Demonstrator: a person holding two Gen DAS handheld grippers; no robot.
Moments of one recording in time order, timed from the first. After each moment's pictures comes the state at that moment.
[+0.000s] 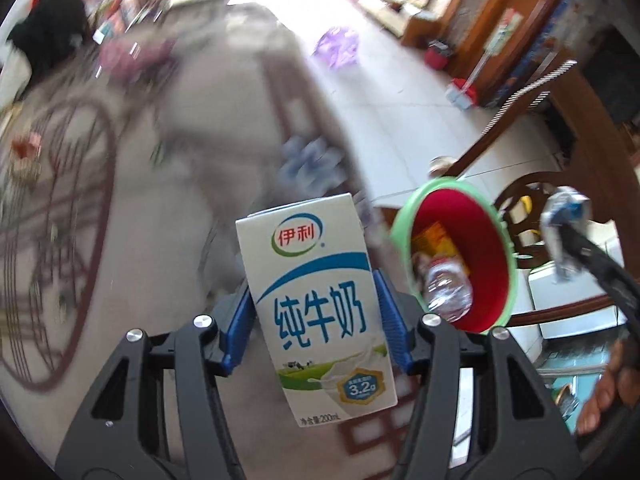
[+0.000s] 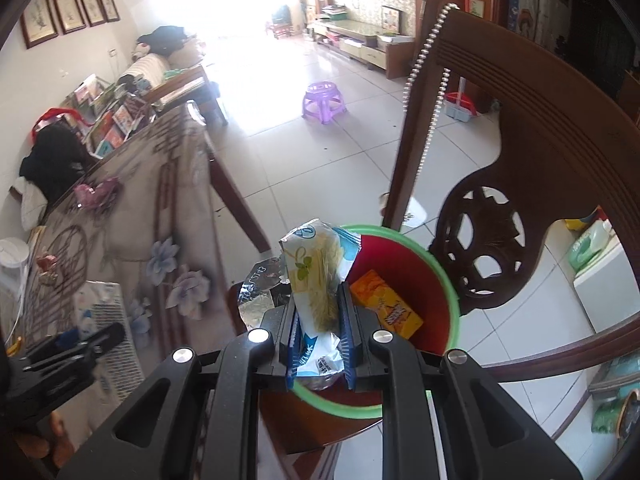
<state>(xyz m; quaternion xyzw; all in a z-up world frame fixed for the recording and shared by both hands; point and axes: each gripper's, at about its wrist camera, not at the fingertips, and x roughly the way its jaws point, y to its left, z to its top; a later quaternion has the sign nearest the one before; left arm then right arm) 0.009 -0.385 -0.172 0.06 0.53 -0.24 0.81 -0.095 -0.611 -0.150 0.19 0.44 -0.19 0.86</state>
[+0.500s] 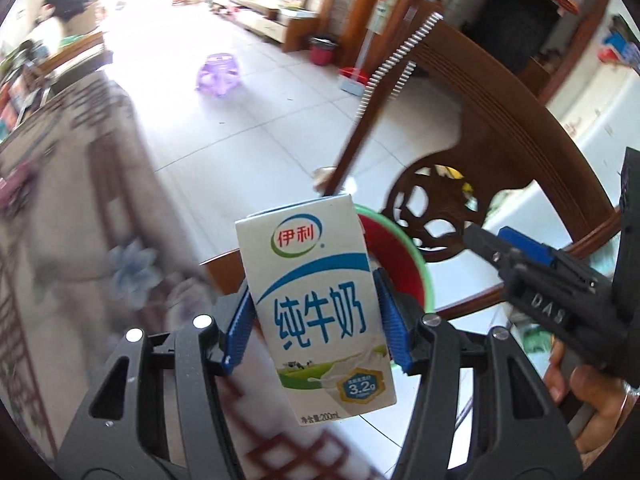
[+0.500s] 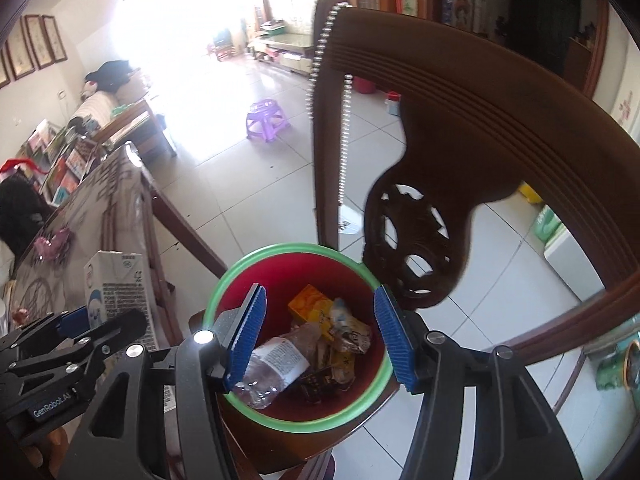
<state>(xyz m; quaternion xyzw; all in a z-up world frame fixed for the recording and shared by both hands) -0.004 -0.510 -0.154 0.12 0.48 -0.42 0.76 -0.139 -0.662 -0.148 0.23 0.41 -0.29 0.83</state>
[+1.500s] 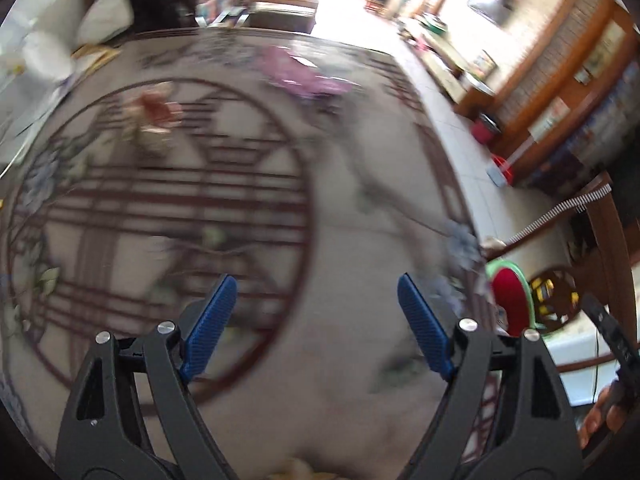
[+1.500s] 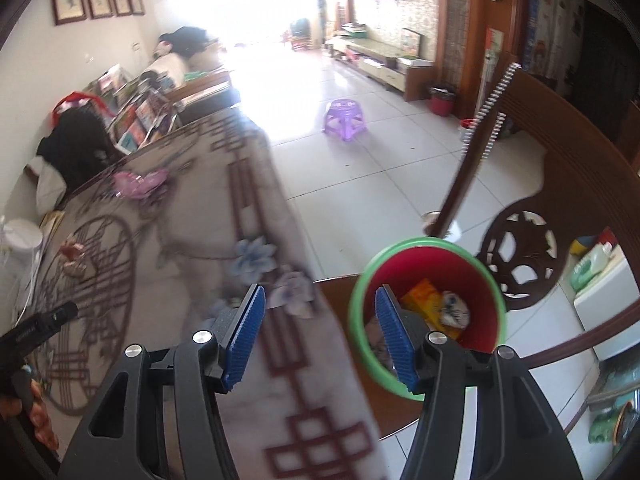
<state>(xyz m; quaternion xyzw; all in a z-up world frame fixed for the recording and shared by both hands) 0.066 -0.181 -0.150 -0.06 0.51 -0.13 0.85 -0.052 -0.464 -0.114 0.14 0.43 -0.16 0.88</state>
